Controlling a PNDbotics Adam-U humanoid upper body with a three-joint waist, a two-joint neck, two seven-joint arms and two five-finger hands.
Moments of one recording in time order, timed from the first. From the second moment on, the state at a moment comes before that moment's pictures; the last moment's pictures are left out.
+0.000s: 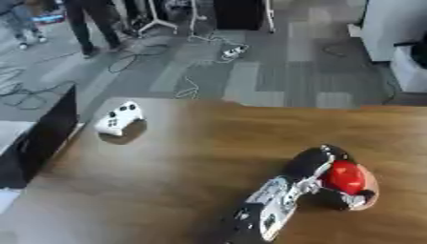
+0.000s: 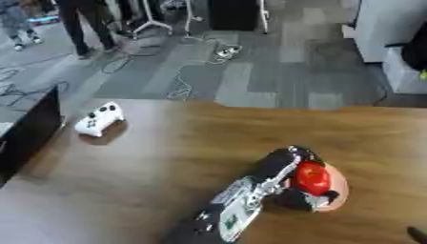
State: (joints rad) left arm -0.82 -0.01 -0.15 -0.96 -0.87 -0.23 0.15; right arm -0.04 -0.19 0.11 -1.93 0.08 -0.20 0.53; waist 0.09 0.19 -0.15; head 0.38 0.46
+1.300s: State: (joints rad) left arm -0.89 0.02 -0.11 -0.90 -0.90 -0.22 0.20; right arm -0.07 -0.18 0.13 -1.93 0.10 -0.21 0.55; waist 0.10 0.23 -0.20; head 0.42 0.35
